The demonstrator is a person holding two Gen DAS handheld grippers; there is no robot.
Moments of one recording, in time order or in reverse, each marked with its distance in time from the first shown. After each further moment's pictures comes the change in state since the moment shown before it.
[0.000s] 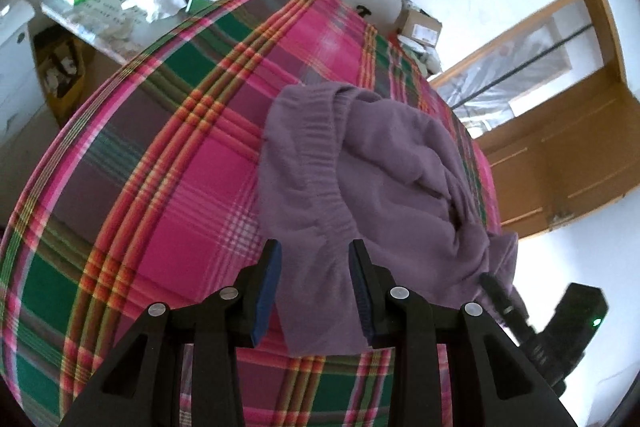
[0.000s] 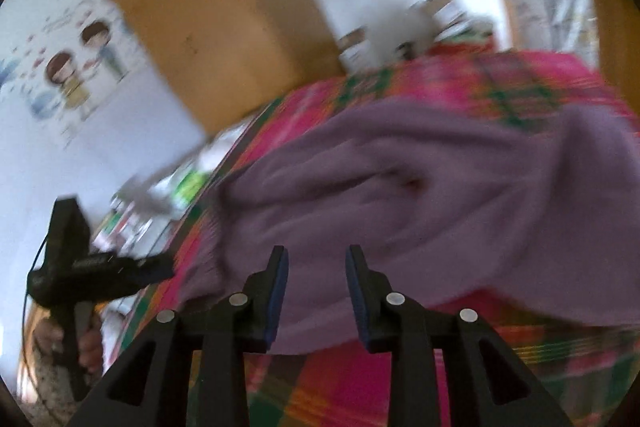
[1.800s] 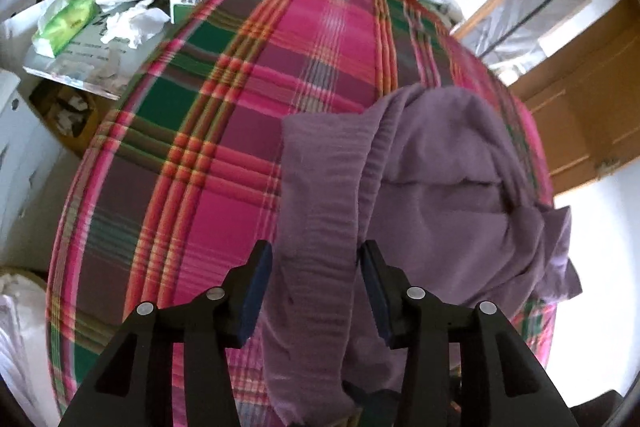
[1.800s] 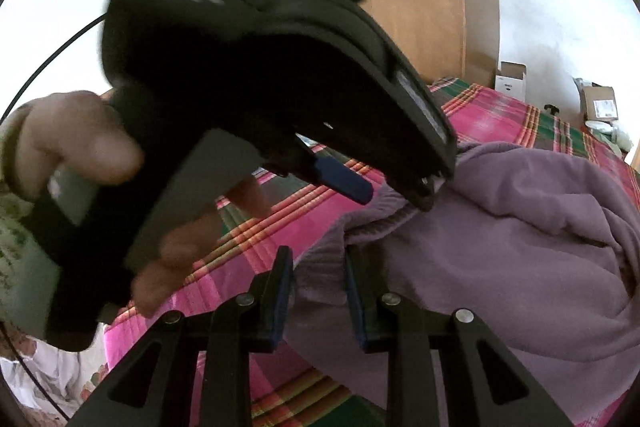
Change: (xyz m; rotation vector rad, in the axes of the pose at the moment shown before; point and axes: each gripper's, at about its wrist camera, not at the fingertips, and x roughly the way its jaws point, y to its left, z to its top) left arm 0.041 -0.020 0.046 0.188 0.152 0.211; right arm 0.094 0.171 -0.058 -0.554 0.075 0.101
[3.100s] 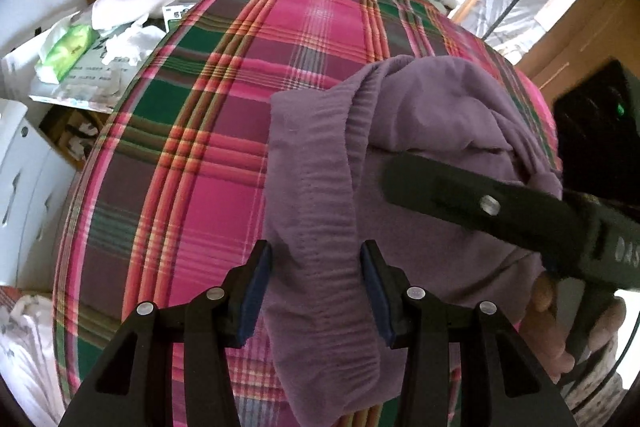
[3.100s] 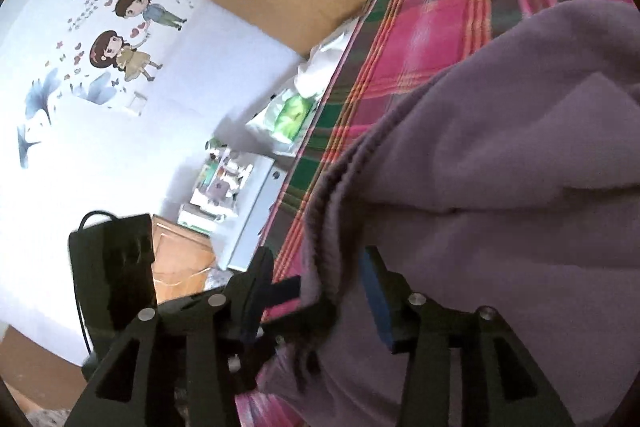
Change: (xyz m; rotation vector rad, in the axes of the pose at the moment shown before) left arm -0.005 -0.004 -0.029 0.091 -0.047 0.068; right arm 0.053 -0.170 0.036 0.662 0.143 0.388
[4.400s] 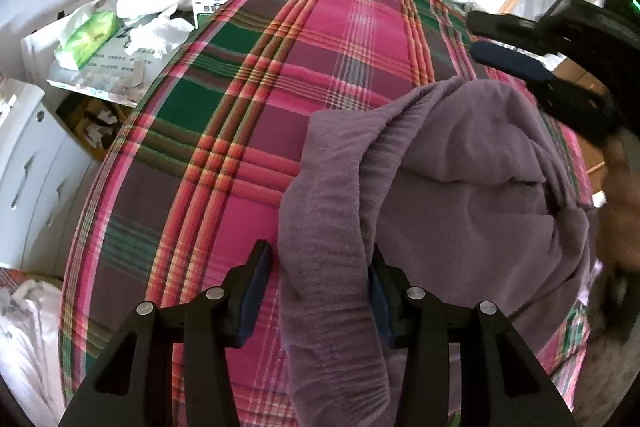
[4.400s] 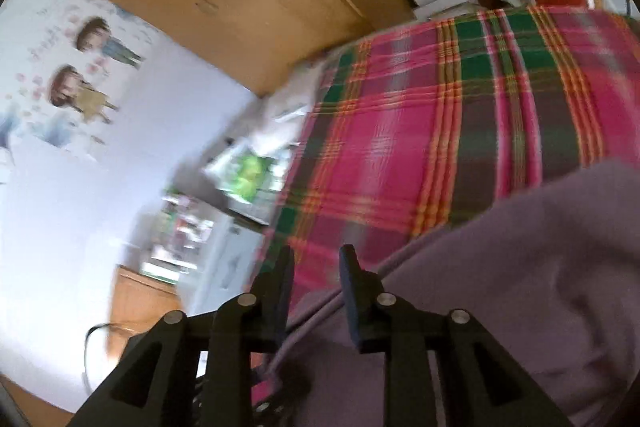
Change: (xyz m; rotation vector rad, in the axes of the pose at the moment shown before) left arm 0.016 0.013 0.014 -0.072 -0.014 0.059; right arm -0.028 0.004 0.094 0.037 -0.095 -0.239
